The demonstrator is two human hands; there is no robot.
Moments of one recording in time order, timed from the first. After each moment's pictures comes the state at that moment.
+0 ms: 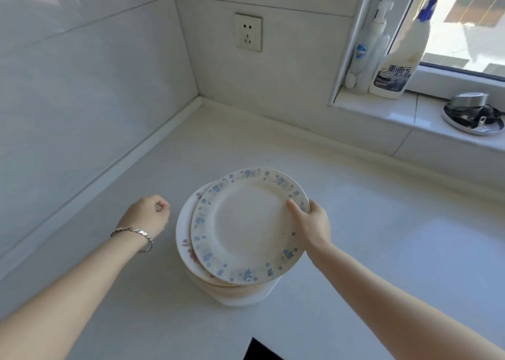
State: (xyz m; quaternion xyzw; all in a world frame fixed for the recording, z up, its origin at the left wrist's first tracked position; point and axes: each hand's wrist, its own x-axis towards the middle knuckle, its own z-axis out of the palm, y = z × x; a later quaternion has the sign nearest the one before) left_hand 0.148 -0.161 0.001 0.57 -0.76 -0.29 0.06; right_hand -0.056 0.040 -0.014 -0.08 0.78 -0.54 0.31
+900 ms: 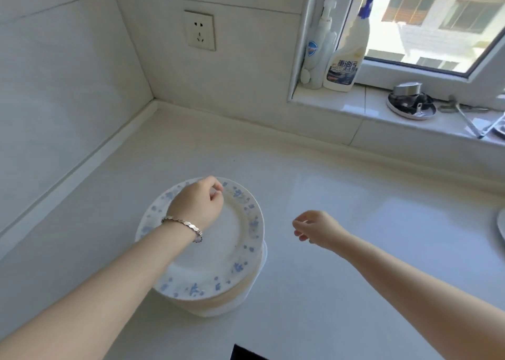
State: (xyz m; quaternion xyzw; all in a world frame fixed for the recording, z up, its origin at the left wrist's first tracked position) left_hand 0.038 -0.089 0.032 0.38 -0.88 -0.27 0.07; right_hand -0.107 0.095 -0.021 -0.18 0.86 -0.29 0.38
